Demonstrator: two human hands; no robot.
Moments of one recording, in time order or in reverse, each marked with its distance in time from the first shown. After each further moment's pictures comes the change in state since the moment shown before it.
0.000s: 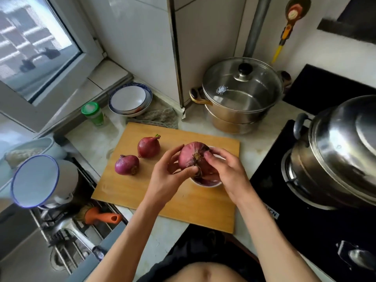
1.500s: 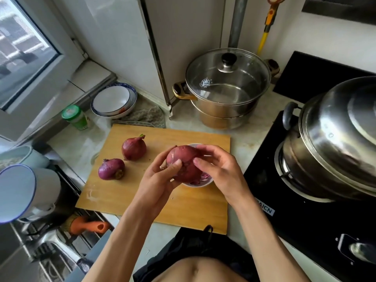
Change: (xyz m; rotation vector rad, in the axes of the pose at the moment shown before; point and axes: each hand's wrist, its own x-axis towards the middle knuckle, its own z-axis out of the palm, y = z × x) left_hand 0.006 -0.005 0.021 -0.443 -0.062 -0.225; right_hand -0.001 0.011 -0.026 -0.075 -0.077 -0.158
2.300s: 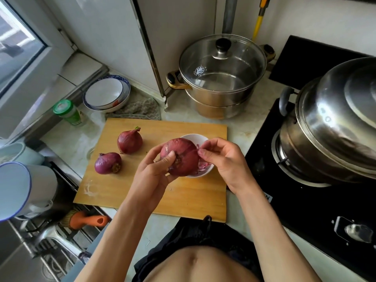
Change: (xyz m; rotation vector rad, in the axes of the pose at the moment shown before) left_hand -0.006 0.000 -0.005 0.030 0.051 -0.033; right_hand -0.003 0.004 -0.011 0.108 0.035 0.016
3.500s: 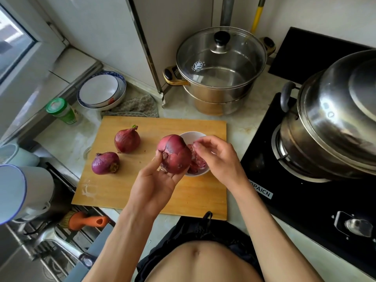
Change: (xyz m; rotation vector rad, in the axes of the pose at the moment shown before) left_hand -0.002 -0.004 0.007 -0.452 0.033 -0.210; right_hand 0.006 0.010 0.007 -0.376 0.056 -0.049
